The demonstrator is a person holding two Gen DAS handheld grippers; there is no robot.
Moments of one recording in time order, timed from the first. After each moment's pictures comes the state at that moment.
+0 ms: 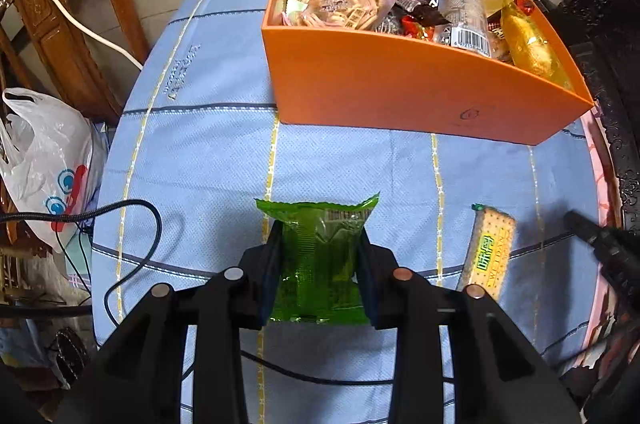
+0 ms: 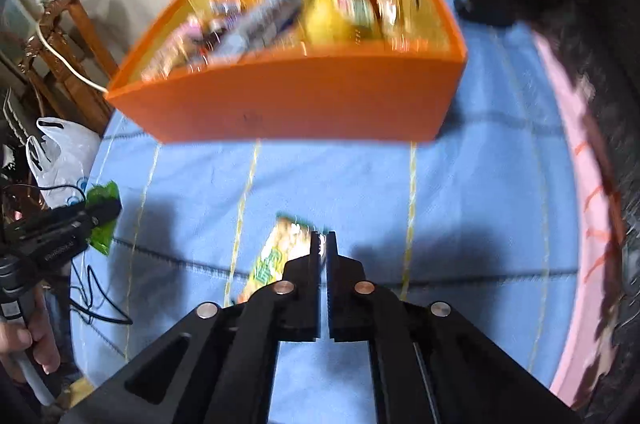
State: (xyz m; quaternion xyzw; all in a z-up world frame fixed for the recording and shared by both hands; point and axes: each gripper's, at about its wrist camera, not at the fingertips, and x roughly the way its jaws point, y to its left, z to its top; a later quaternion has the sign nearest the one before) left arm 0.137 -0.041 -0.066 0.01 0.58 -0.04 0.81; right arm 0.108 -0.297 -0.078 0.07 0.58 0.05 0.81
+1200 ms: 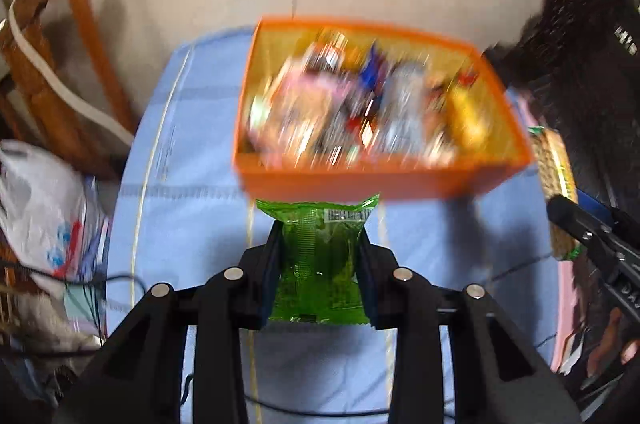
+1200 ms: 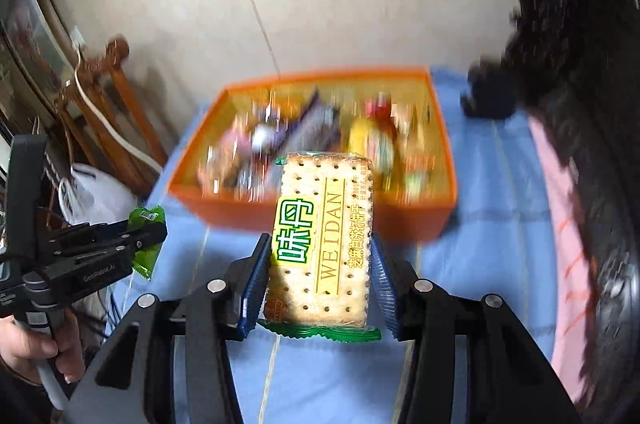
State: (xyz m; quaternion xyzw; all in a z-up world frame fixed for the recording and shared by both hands) left arm 0.175 -0.061 0.020 0.01 0.52 -0.09 0.85; right arm 0.114 -0.281 0.050 0.07 0.44 0.07 0.89
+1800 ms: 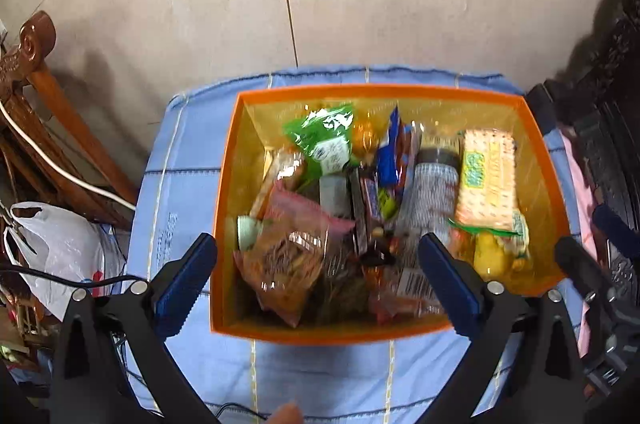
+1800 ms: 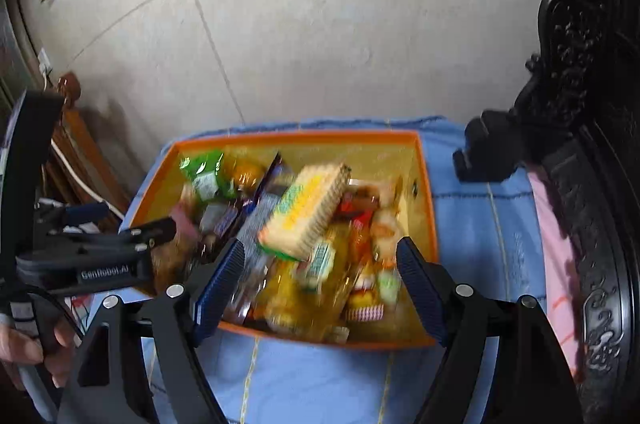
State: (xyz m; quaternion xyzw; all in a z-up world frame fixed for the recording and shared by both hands) left arm 0.284 -0.107 0.012 0.06 0.52 -0.03 0.85; right arm 0.212 -0.296 0.030 0.05 0.43 0.04 0.90
